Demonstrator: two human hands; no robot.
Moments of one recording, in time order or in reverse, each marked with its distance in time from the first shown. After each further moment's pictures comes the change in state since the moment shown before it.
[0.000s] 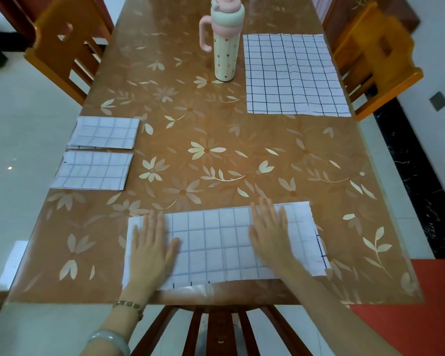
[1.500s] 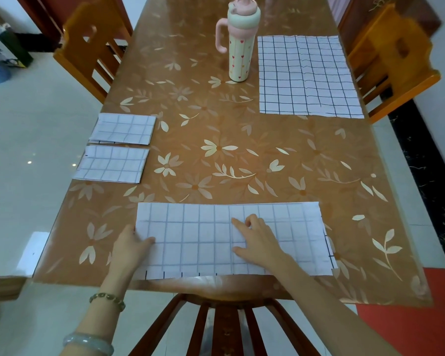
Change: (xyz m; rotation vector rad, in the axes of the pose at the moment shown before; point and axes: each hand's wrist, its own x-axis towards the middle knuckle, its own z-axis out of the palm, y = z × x) left_hand 0.001 -0.026 -0.066 -0.545 -0.165 -0.707; right_hand 0.000 -0.042 -0.015 0.194 -0.398 -0.164
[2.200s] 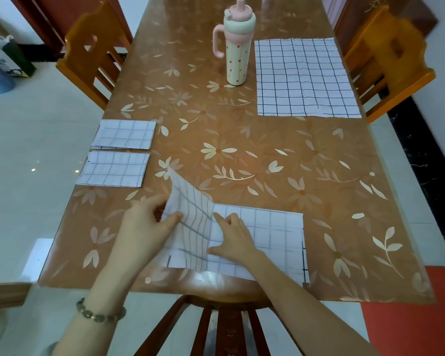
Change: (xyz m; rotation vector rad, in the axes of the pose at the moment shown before) left_hand -0.089 0.104 -0.063 -0.065 -0.023 0.557; right_hand 0.030 -0.043 0.014 0.271 0.012 0.057
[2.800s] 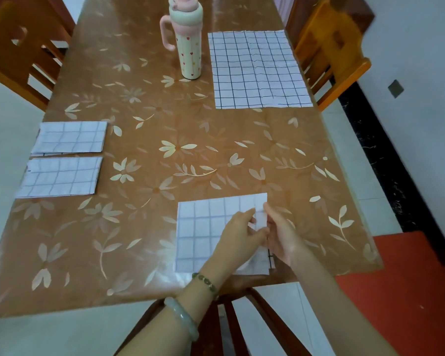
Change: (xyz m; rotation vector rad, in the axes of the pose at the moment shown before) left_hand -0.012 0.062 0.205 -0.180 -0.506 0.137; right_hand -0.099 0.082 -0.101 1.554 0.241 0.522
